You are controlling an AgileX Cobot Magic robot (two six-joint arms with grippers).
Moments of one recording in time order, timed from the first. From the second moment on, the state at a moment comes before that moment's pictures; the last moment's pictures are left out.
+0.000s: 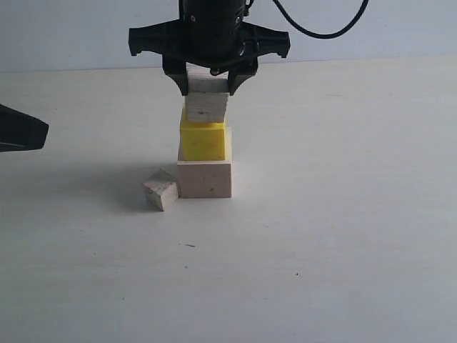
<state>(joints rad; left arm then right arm) -0.39 0.95 -0.83 -0.44 0.85 0.33 0.76 2.03 -1.92 -0.16 1.23 0.75</state>
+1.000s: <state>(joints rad) -0.39 0.95 -0.83 -0.45 0.85 0.33 0.76 2.05 -1.92 -0.18 1.23 0.75</state>
